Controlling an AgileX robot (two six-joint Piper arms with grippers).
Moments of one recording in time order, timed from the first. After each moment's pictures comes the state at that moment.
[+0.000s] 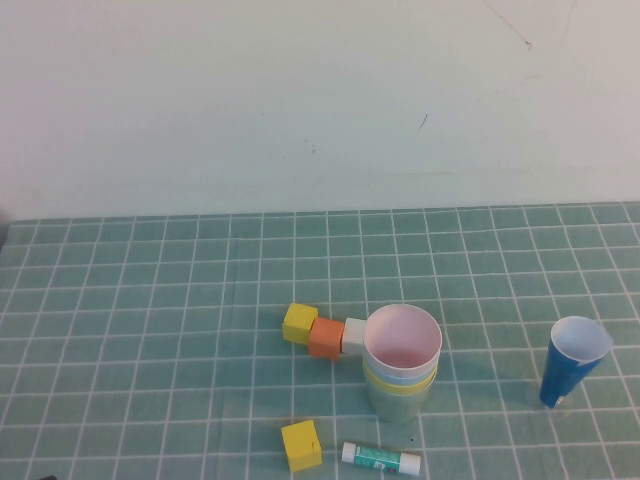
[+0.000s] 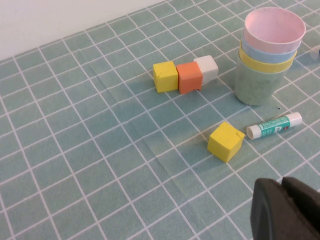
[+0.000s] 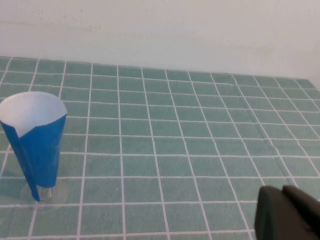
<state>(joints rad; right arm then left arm) -0.11 -0.01 0.03 -0.19 0.39 0.03 -0.70 0.25 -0.41 0.11 0.74 -0.17</state>
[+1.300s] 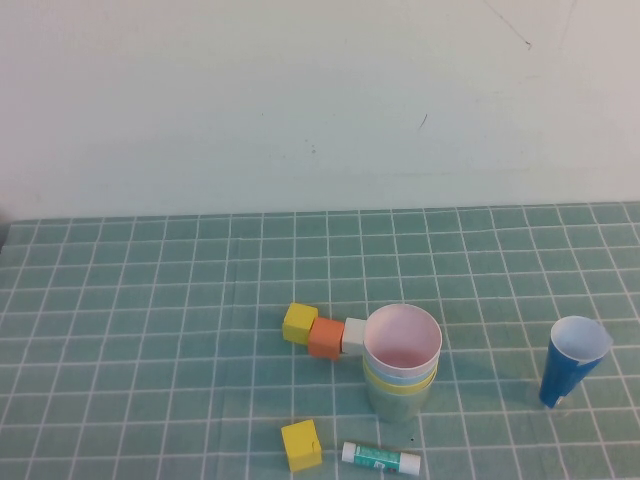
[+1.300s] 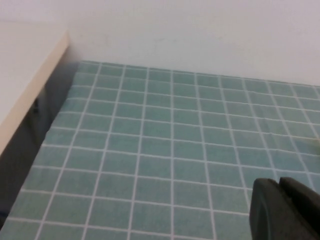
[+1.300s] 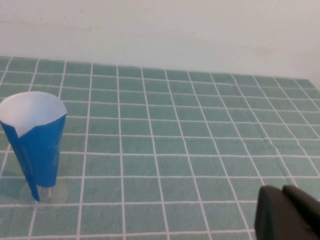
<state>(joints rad) -0.11 -0.01 0.03 -0.19 0.39 0.03 -0.08 0.00 -0.03 0.02 0.37 -0.21</state>
